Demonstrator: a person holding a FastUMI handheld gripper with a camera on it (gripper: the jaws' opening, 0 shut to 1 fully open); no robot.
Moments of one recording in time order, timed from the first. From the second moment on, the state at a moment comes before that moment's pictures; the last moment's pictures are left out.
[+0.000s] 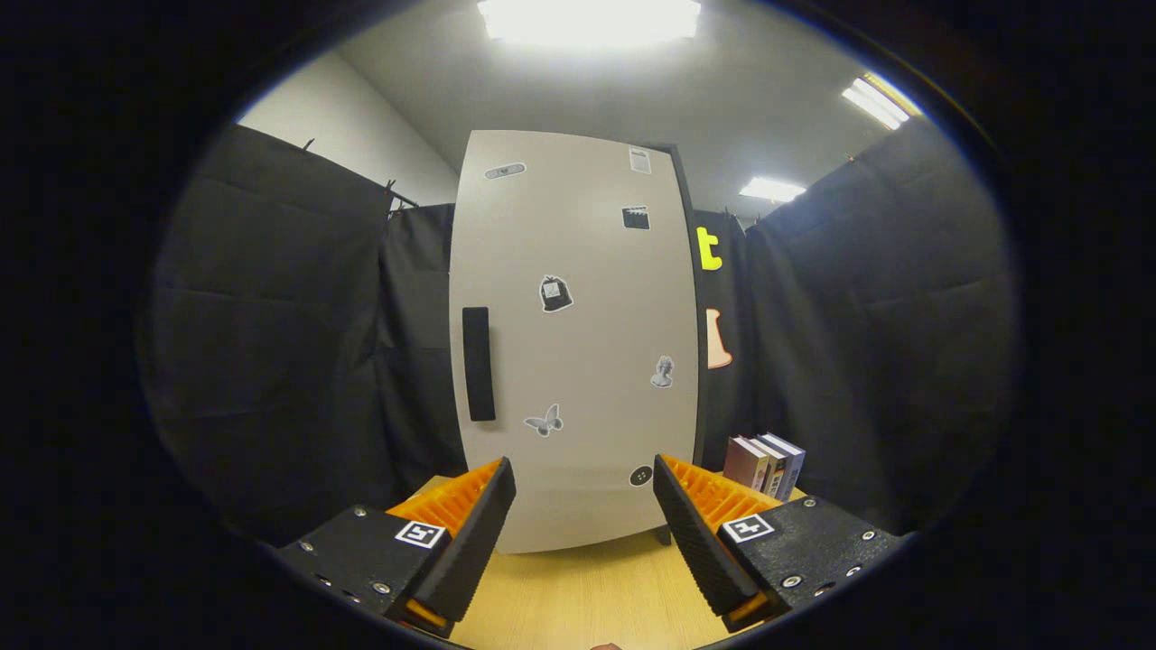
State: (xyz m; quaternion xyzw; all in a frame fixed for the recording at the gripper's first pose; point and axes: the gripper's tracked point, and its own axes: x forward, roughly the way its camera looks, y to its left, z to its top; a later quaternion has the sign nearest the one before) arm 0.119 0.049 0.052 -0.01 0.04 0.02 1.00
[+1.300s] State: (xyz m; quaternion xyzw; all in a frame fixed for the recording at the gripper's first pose) arm 0.079 0.078 0.011 0.00 0.06 0.02 1.00
